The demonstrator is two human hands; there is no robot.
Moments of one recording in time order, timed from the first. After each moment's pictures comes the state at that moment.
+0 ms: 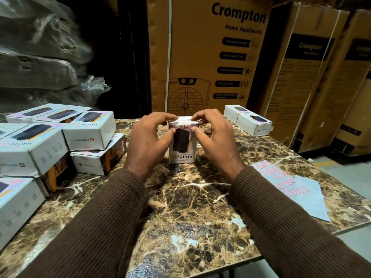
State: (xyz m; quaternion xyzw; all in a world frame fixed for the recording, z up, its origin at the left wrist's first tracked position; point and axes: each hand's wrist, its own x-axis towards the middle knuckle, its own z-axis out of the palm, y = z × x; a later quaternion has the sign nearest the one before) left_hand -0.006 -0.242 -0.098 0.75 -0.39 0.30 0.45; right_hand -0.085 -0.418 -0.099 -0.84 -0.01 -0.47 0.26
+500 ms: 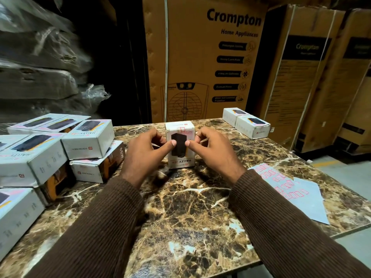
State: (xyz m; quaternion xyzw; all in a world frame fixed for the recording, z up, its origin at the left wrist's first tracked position) left_hand -0.007 -0.239 -0.104 0.82 -0.29 0.14 0.46; right_hand -0.095 -0.425 -0.103 -0.88 0.07 -0.32 0.33
